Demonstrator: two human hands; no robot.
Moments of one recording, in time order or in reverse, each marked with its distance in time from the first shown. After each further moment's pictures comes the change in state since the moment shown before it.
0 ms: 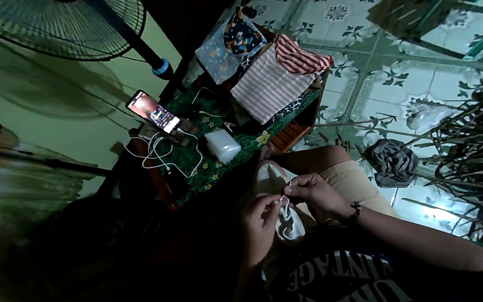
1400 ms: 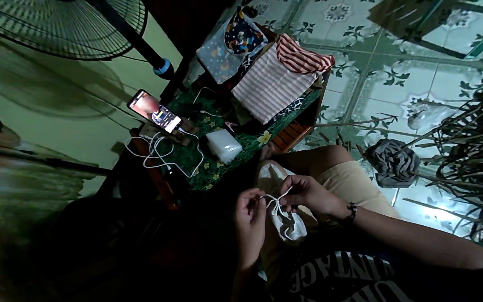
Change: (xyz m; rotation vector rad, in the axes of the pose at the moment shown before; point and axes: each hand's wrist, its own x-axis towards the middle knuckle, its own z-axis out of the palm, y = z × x) left_hand -0.002 -0.006 -0.016 -0.072 0.119 -0.199; right_hand 0.007 0.006 0.006 -0.088 -0.099 0.019
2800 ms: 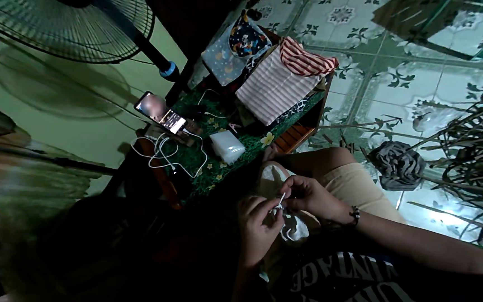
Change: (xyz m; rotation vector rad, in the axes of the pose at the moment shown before) left_hand 0.001 0.000 0.000 0.412 -0.032 0.420; right_hand 0.000 0.000 0.003 -0.184 0.009 -0.165
